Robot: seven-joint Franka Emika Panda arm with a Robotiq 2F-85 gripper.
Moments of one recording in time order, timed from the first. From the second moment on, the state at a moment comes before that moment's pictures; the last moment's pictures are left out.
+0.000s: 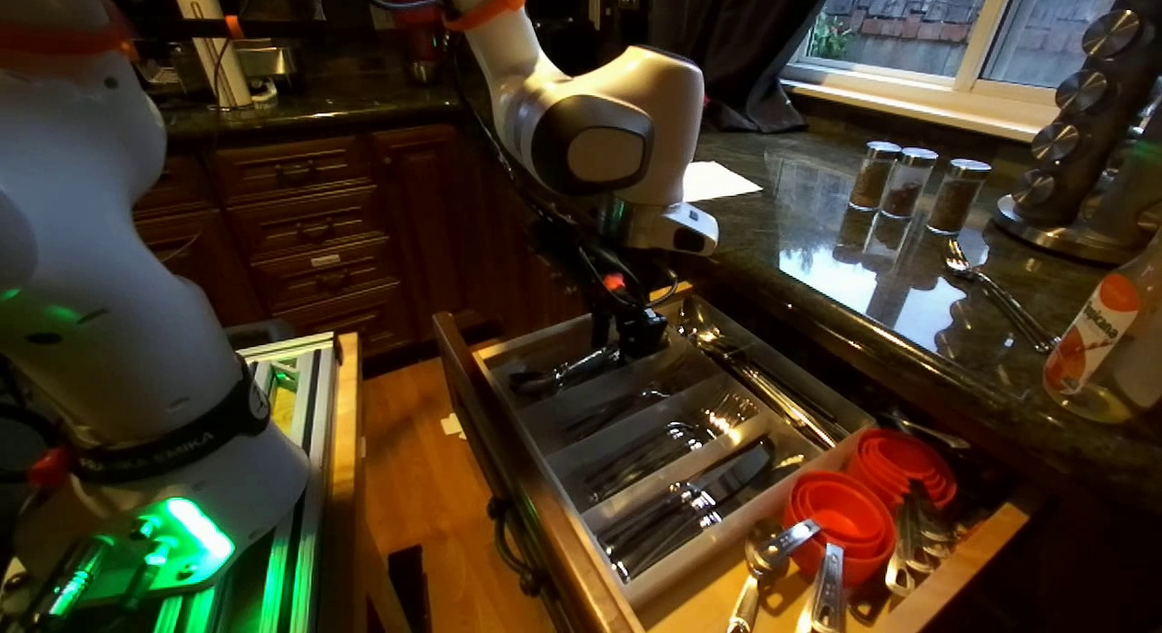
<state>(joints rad) 0.02 0.16 0.04 -2.55 -0.01 2.61 -0.12</state>
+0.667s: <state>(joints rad) 0.01 0.18 0.04 -2.54 -0.01 2.61 -0.15</state>
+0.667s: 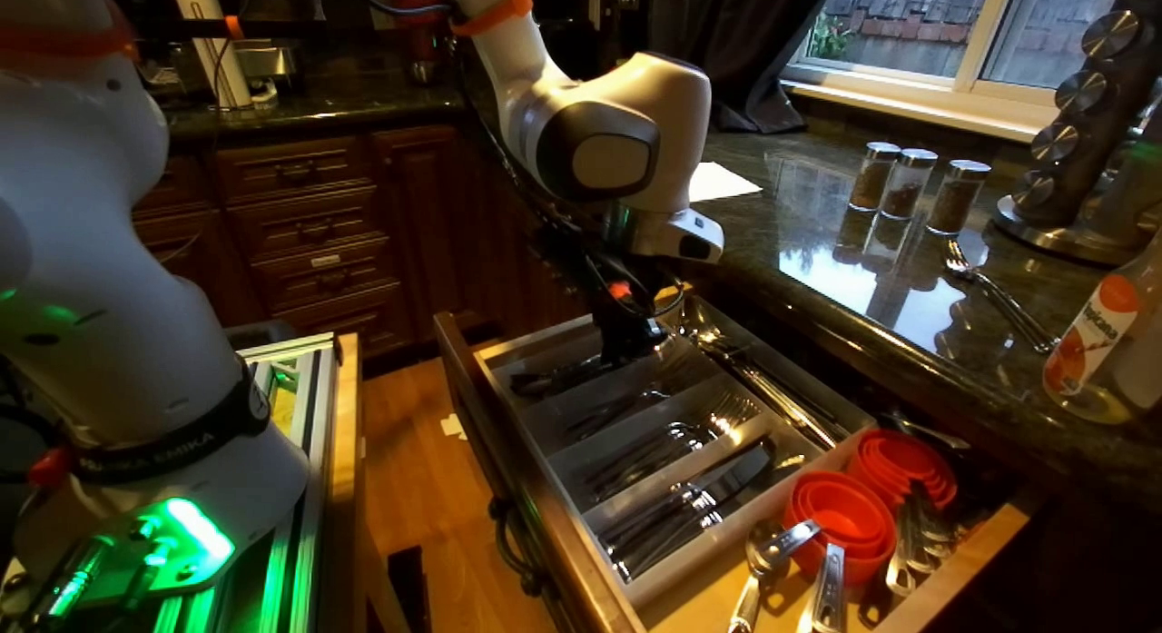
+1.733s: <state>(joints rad) 0.01 0.18 0.04 -2.54 -0.01 2.61 -0.16</state>
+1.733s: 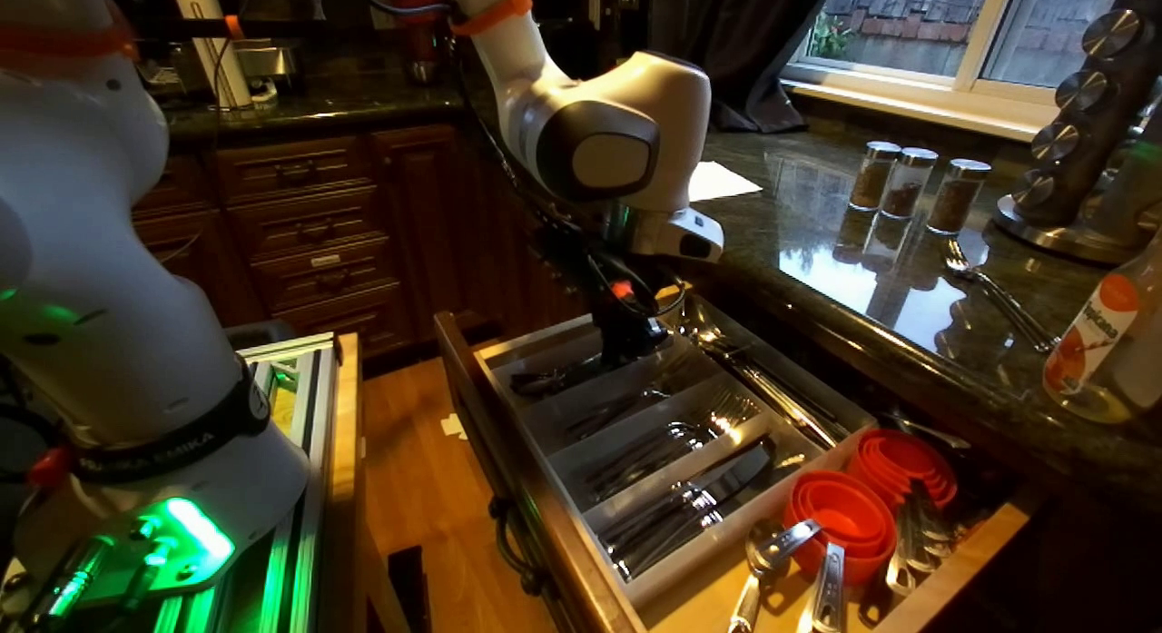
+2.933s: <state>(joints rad) 0.00 0.15 0.04 -2.54 -0.01 2.61 -0.16</state>
